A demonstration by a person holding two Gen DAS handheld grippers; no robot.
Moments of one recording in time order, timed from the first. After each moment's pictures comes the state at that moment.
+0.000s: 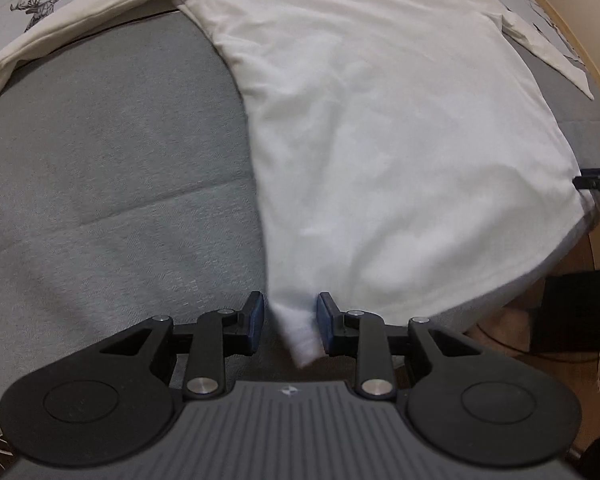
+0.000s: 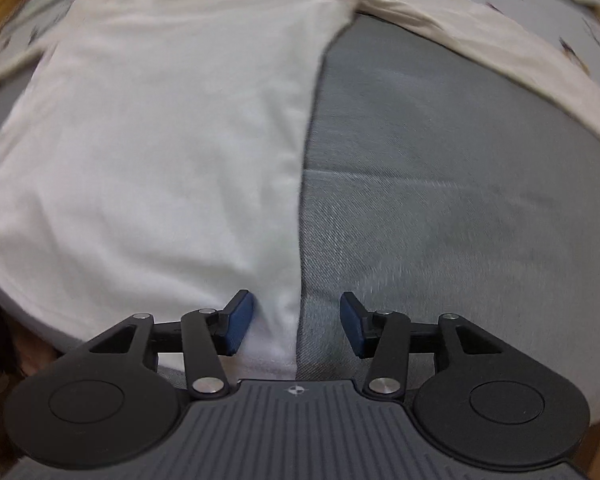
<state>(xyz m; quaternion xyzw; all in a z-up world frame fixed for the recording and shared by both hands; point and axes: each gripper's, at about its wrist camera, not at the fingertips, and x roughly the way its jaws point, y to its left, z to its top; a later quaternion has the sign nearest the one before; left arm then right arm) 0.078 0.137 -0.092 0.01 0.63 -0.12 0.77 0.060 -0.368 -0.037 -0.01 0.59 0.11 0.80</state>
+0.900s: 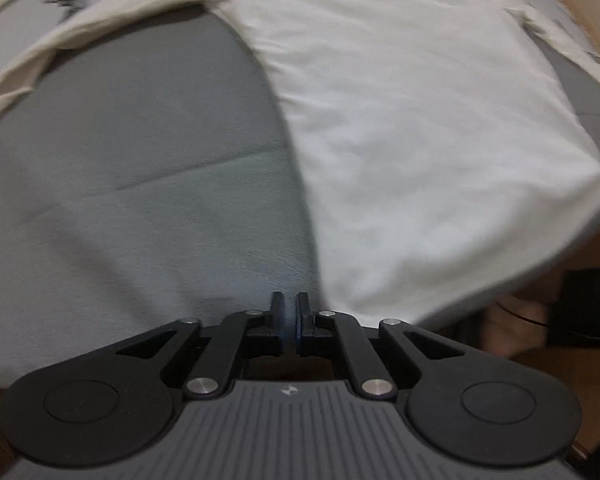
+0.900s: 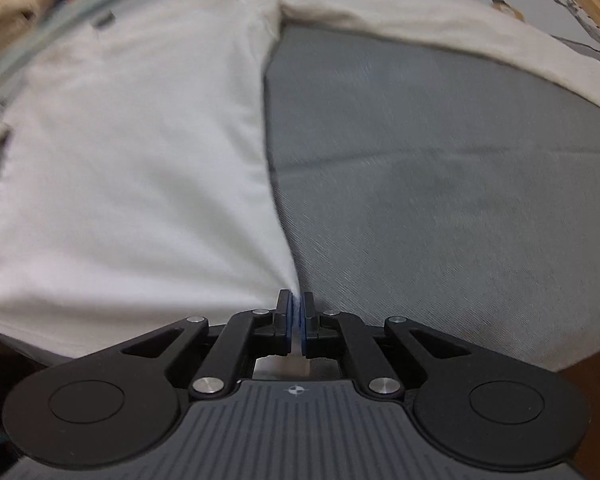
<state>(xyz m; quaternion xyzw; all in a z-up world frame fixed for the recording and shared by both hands) 0.052 0.142 -0.065 0.04 0.63 -0.07 0.77 0.047 -0.403 -0.009 0.03 0.60 0.03 0.80</state>
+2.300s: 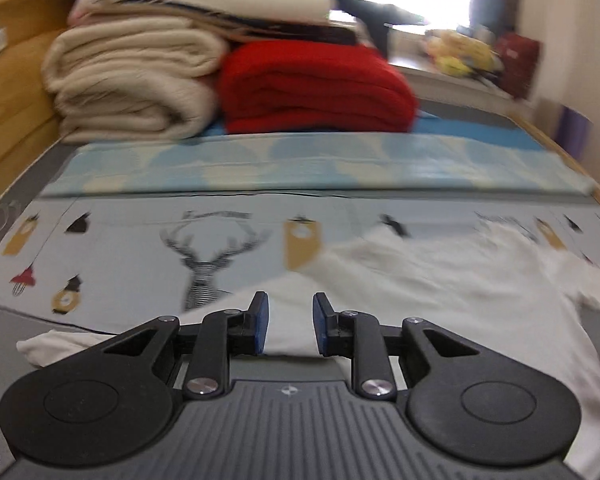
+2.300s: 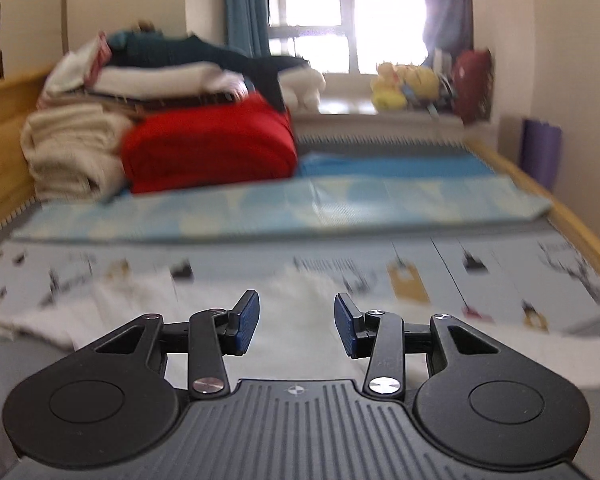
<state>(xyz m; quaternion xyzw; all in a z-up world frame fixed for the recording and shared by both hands) 0.175 0.234 0.085 -0.02 0.37 0.06 0.93 0.161 -0.290 0.159 0.02 0.26 0.09 0.96</state>
